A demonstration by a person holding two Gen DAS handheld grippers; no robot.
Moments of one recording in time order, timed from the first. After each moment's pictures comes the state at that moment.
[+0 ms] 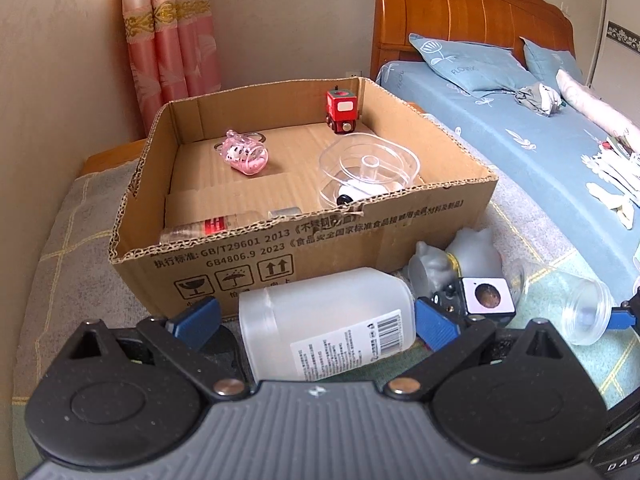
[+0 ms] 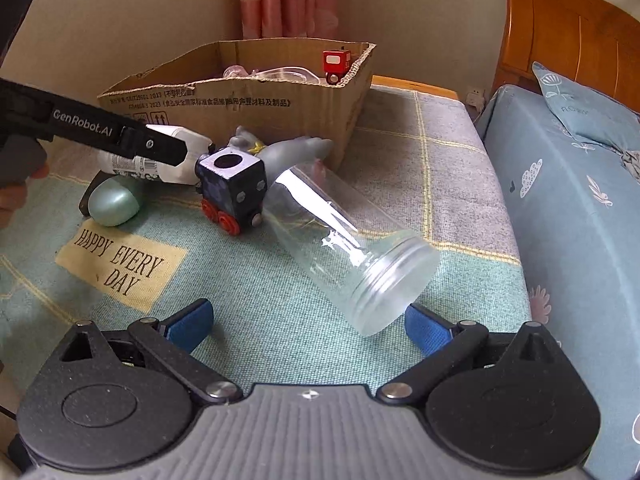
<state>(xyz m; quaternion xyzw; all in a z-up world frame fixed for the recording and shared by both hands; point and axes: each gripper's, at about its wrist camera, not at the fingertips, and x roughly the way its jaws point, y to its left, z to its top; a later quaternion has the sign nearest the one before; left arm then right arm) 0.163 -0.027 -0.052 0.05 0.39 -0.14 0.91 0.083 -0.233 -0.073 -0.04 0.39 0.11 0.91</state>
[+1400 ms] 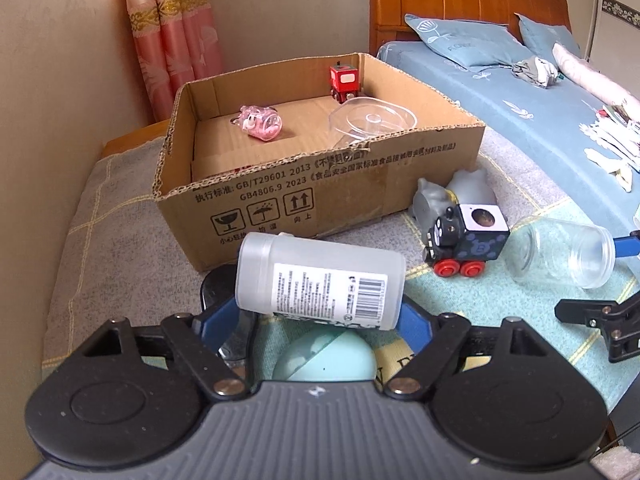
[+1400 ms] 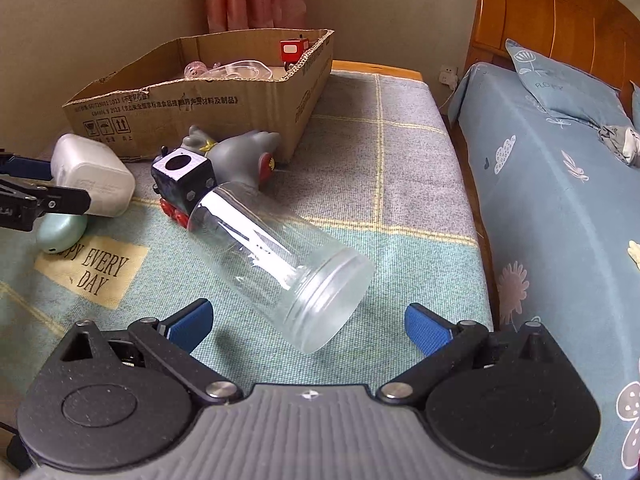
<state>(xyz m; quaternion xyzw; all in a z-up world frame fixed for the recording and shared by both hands) 0.125 -0.010 -0.052 0.09 0.40 -0.14 0.90 0.079 -0.249 -0.066 -0.02 0.43 0.08 0.90</state>
